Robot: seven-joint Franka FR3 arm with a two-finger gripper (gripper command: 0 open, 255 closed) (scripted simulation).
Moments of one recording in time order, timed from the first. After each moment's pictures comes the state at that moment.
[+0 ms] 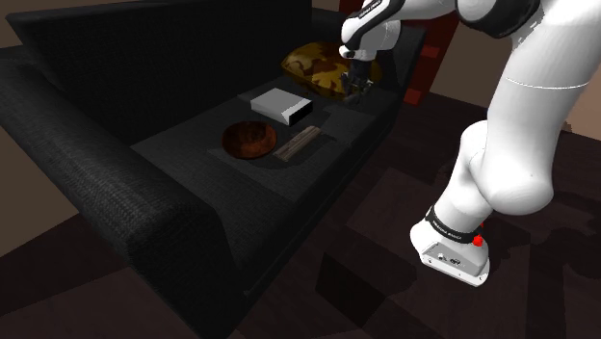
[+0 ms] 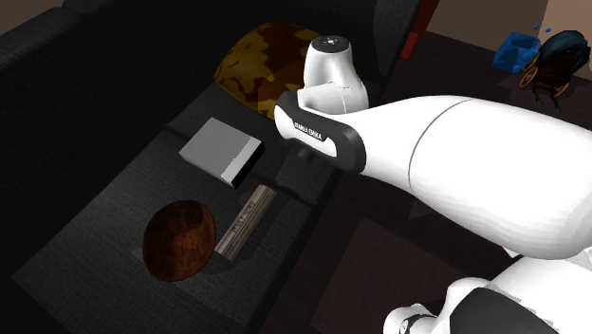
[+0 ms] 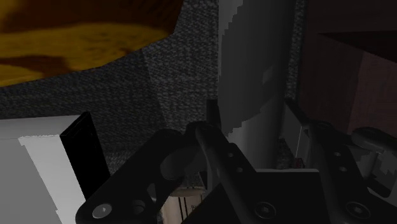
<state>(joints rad) 0.45 0.20 -1.00 -2.09 0.23 2.20 -2.23</state>
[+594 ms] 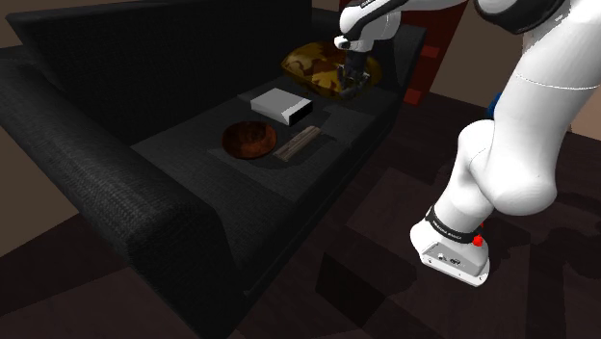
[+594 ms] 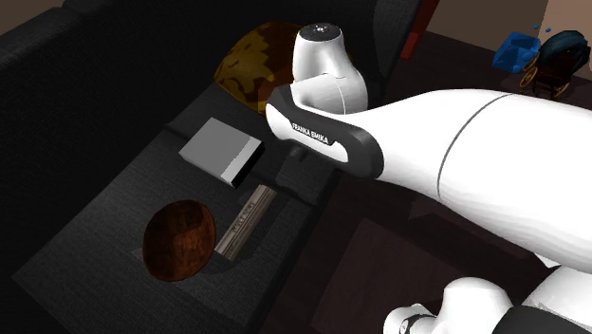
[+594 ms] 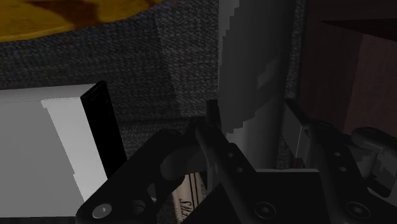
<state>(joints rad) 0.51 0.12 -1.01 -2.06 0.15 2.14 -2.12</state>
